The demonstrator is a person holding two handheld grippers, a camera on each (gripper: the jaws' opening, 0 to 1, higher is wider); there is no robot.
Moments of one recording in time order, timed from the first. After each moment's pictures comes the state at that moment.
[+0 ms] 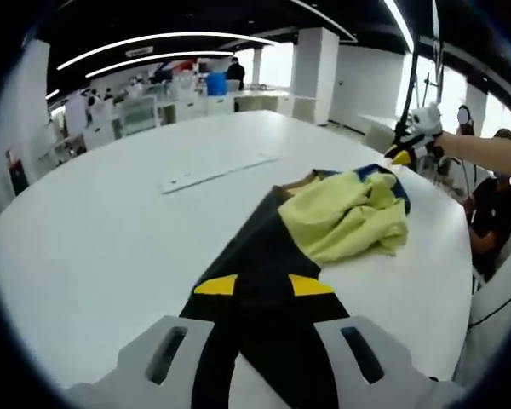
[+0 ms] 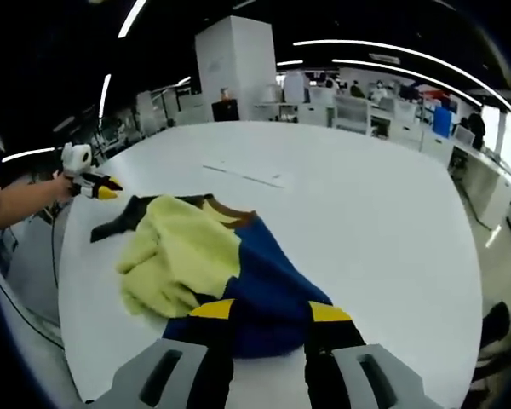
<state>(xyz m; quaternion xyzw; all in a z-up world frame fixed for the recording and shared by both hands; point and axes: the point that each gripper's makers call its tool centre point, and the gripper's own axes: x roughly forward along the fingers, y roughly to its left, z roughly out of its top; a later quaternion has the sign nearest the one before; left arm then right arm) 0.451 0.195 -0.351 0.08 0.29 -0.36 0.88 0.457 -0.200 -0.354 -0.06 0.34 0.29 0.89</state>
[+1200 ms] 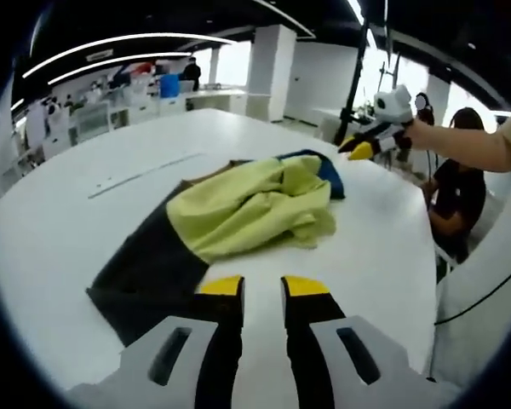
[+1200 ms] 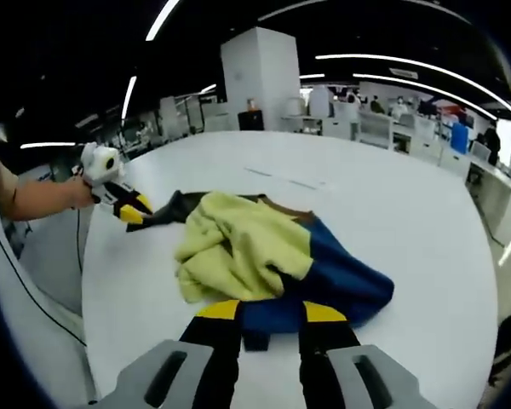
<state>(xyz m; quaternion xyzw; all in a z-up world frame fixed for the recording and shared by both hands) 0.368 0.106 -0.366 0.09 0.29 -0.47 0.83 0.384 -0.150 -0.351 -0.07 0.31 0.34 0.88</state>
